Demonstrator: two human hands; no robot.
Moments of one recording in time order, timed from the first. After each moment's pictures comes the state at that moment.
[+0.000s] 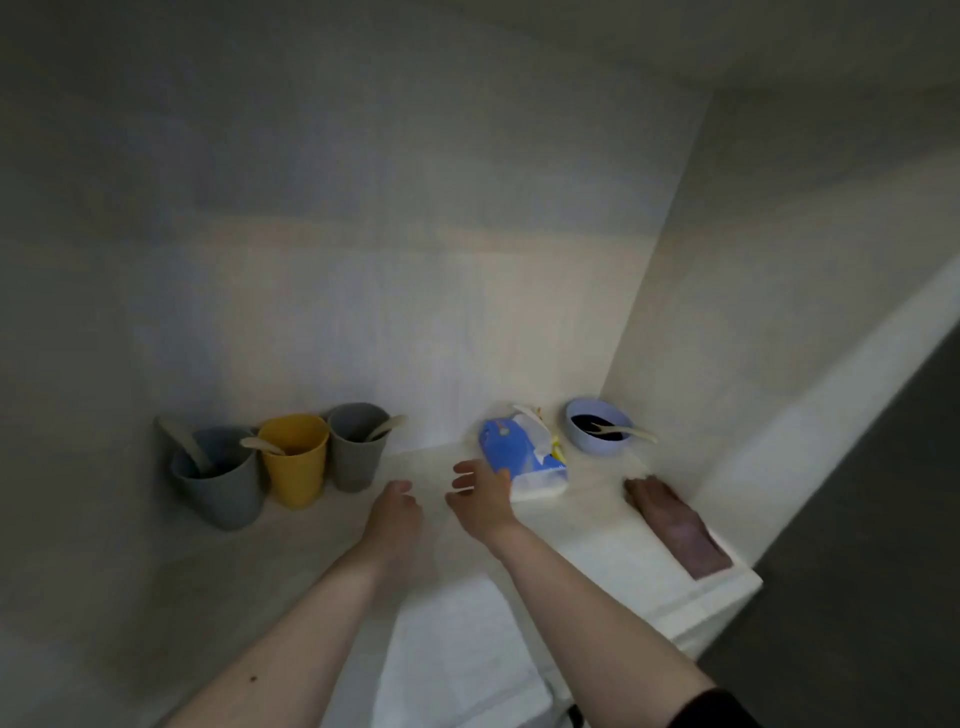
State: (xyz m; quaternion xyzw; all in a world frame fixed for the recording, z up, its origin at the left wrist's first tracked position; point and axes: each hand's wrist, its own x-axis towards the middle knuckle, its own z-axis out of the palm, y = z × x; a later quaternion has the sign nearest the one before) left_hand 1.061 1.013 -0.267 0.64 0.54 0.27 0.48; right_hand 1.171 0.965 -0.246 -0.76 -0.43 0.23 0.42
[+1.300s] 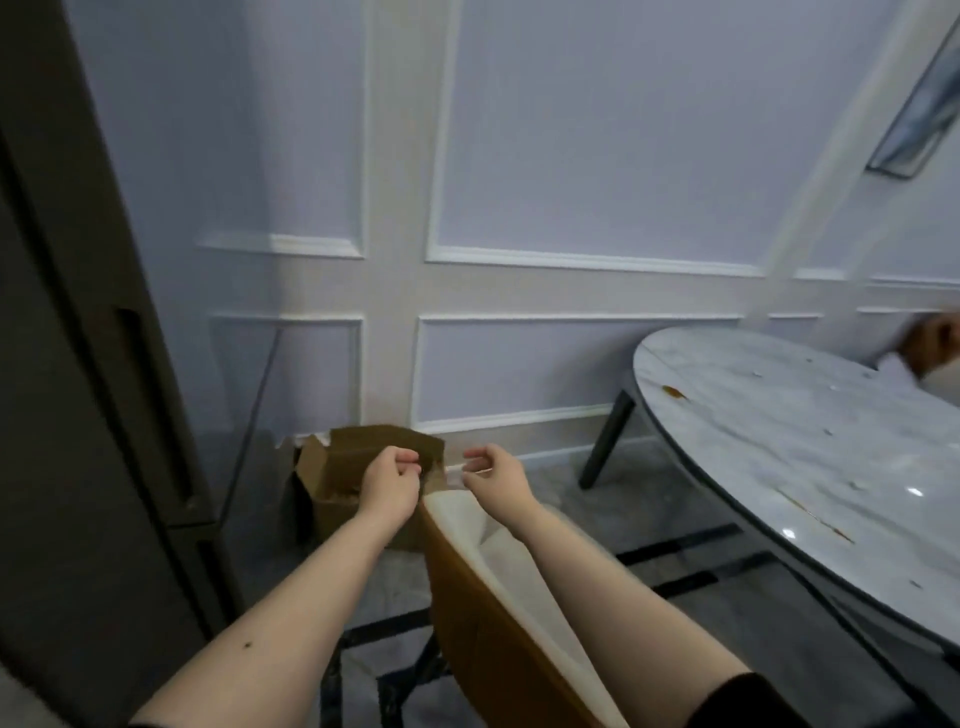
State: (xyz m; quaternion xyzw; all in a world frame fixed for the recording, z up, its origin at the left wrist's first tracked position) left_hand 1.298 0.310 -0.237 0.80 -0.01 -0.07 0.59; right_hand 1.246 0.177 -0.218 -0.86 0.18 -0.08 0.47
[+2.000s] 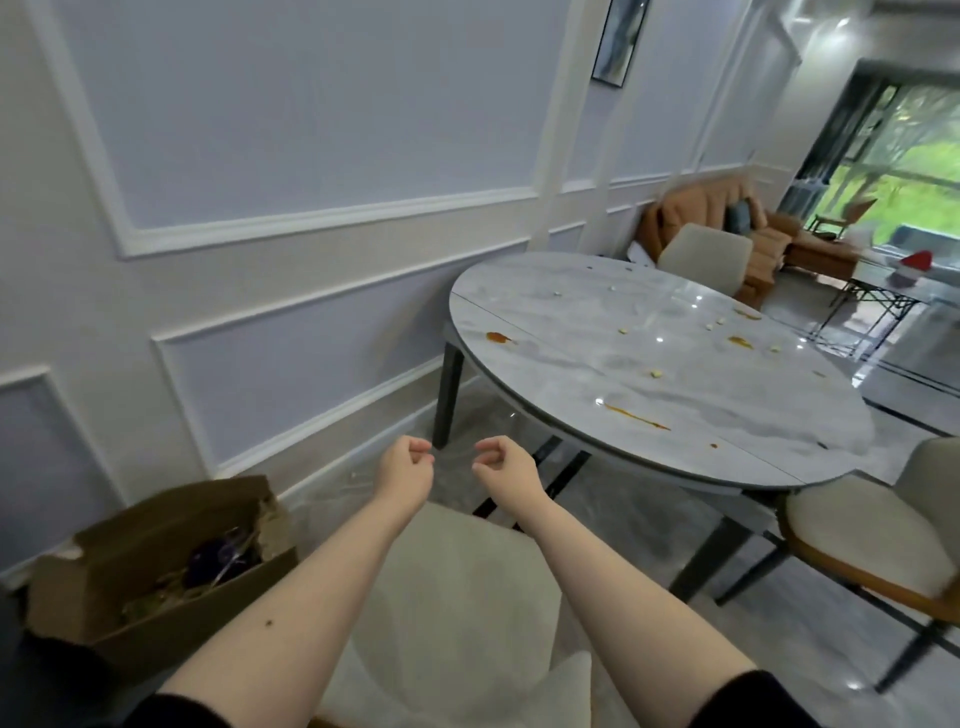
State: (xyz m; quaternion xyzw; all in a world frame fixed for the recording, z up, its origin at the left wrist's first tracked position) left_hand 1.363 0.050 -0.262 0.77 -0.22 -0.25 0.54; right_hand 1.242 -0.025 -0.236 -0.76 0.43 -0.21 0.44
